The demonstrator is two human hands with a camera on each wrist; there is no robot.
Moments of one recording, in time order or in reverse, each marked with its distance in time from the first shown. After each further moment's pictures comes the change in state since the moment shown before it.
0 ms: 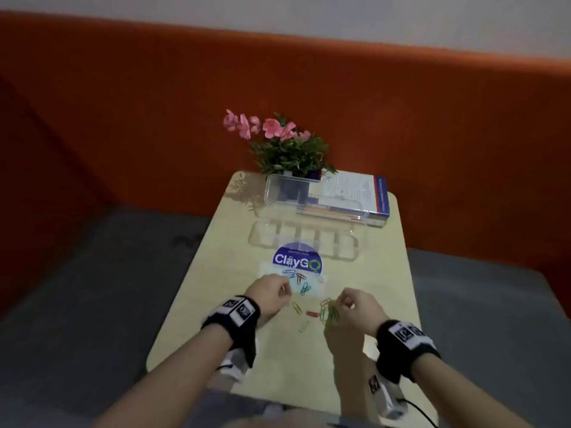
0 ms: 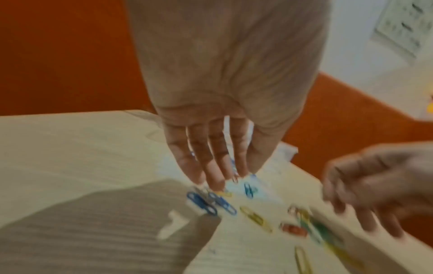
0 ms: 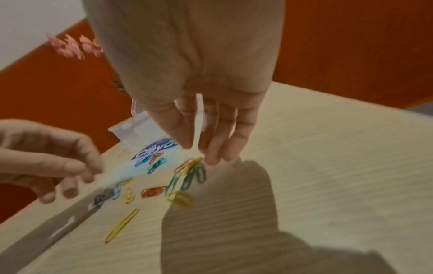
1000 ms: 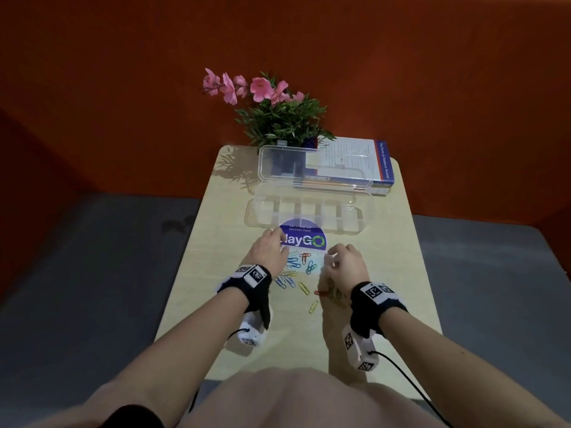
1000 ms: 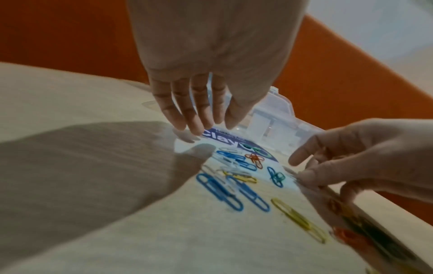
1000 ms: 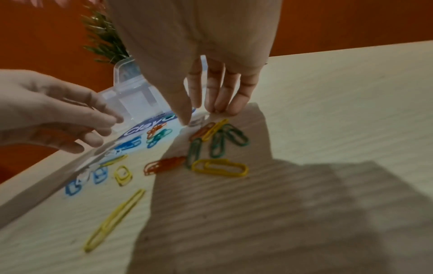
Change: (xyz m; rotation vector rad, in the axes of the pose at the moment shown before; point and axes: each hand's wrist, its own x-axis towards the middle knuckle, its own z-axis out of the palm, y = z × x) left_hand 0.051 -0.019 0.001 0.035 0.260 -0.015; right_hand 0.045 -0.028 0.033 0.061 0.290 0.076
